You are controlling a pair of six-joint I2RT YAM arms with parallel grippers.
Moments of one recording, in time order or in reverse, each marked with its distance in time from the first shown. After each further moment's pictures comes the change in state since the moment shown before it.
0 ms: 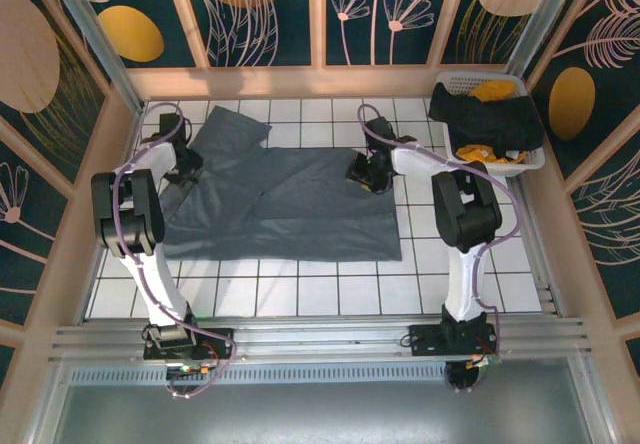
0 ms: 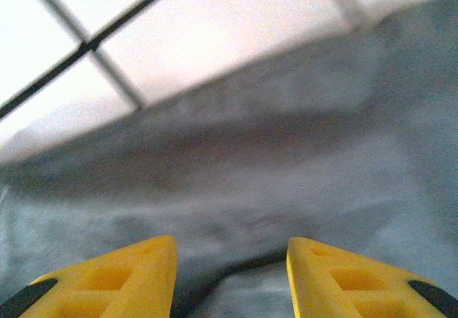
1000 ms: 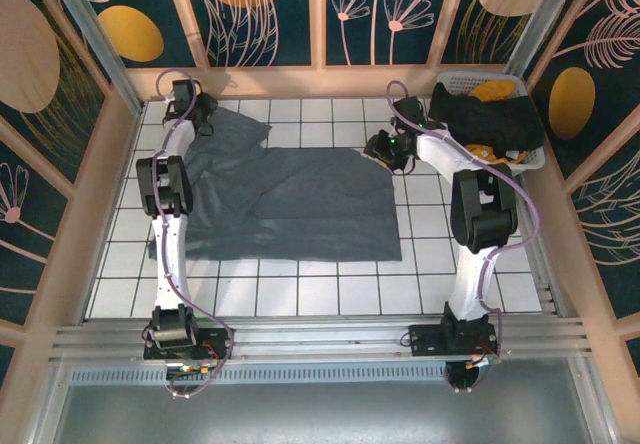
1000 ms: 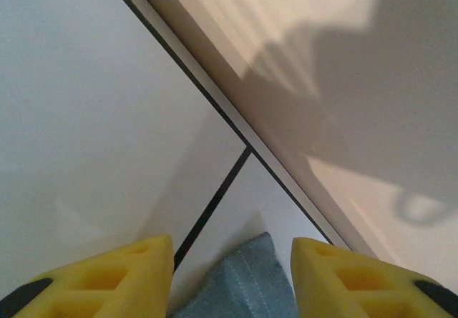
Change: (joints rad) left arm -0.014 0.769 0.978 0.277 0.185 -0.035; right arm -0.136 -0.050 0.054 0.016 -0.084 -0.076
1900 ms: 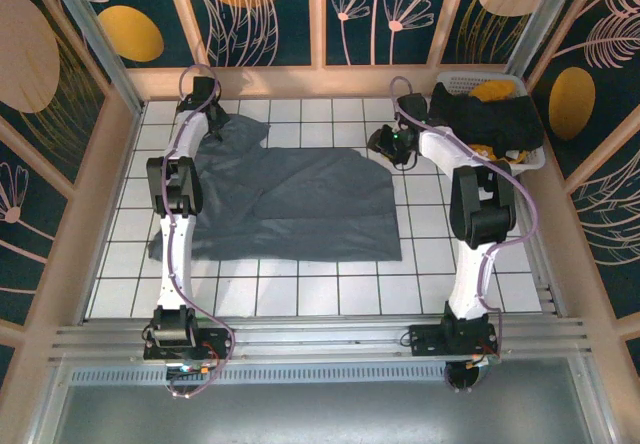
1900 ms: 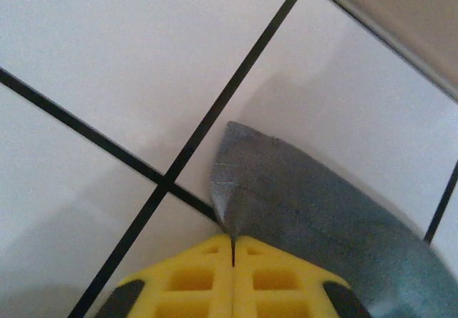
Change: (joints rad) left arm -0.084 -0.019 0.100 -0.449 -0.208 0.253; right arm -0.028 0.055 0.060 0.023 0.028 -0.009
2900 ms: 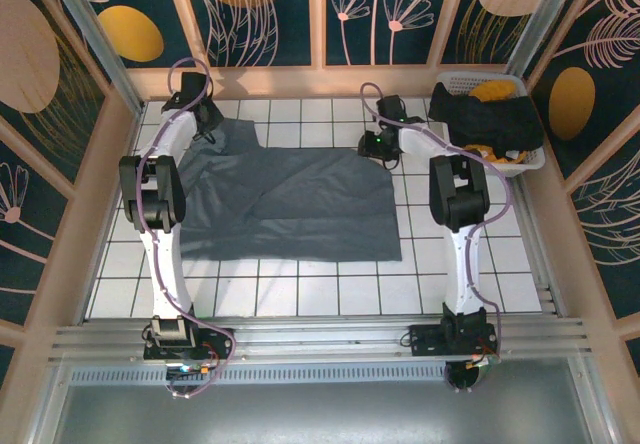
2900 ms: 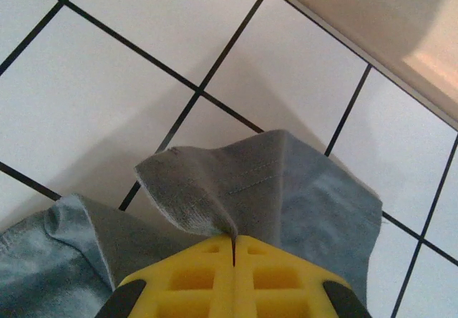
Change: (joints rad) left arm -0.012 -0.470 -0.563 0.143 0.028 0.005; right arm 0.063 0.227 0.193 -0.034 0.112 -0.291
